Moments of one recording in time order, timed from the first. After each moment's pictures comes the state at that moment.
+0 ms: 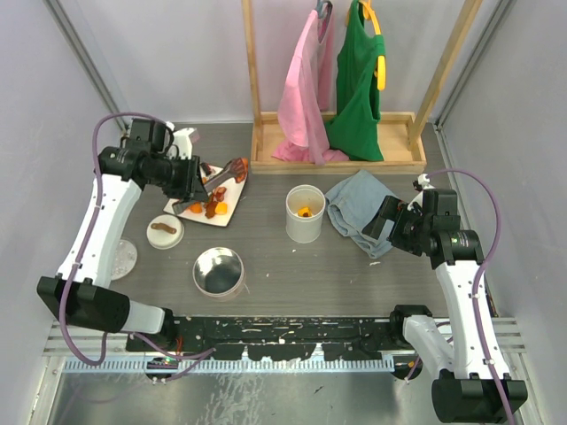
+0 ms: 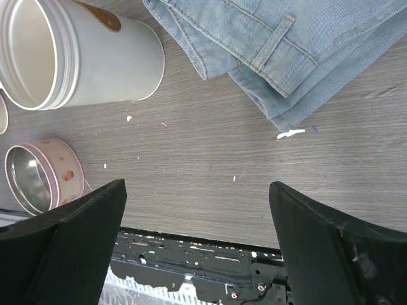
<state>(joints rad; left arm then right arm) -0.16 1.39 1.56 -1.17 0.38 -0.06 -0.02 0.82 0.92 -0.95 -0.29 0.40</state>
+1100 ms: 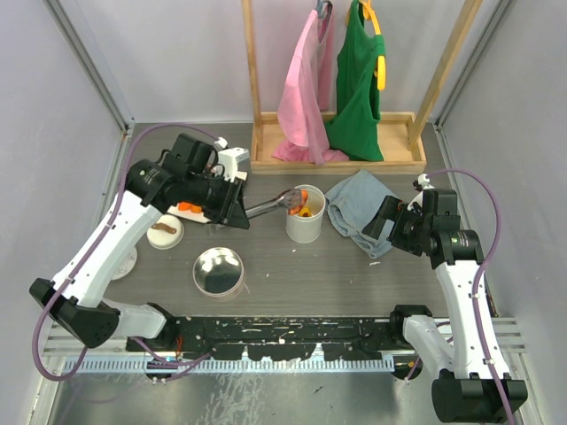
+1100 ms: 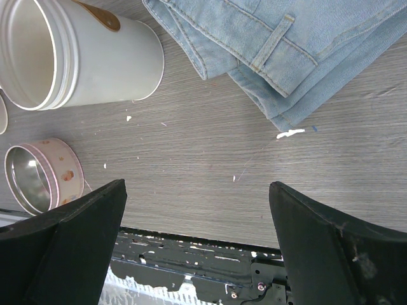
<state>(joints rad) -0.55 1.32 1.56 -1.16 0.47 -0.17 -0.02 0.83 0.92 -0.95 -0.29 0.40</state>
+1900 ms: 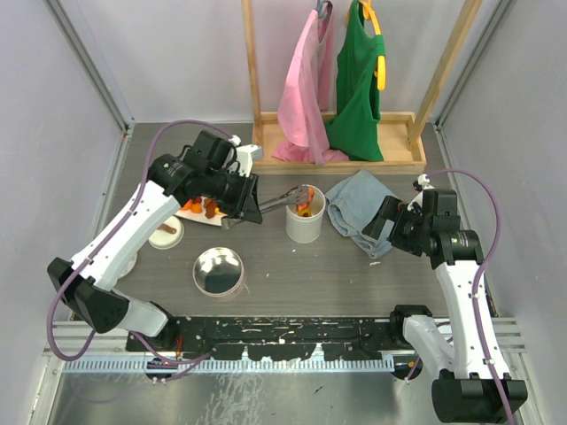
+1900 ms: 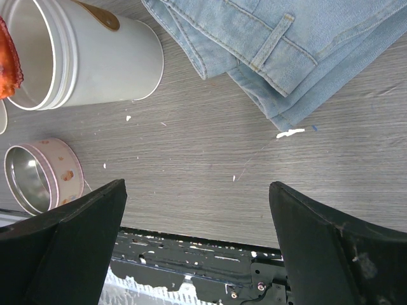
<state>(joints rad) -0.60 1.42 1.57 -1.07 0.42 -0.25 -0.02 0.82 0.91 -0.95 -0.29 0.40</state>
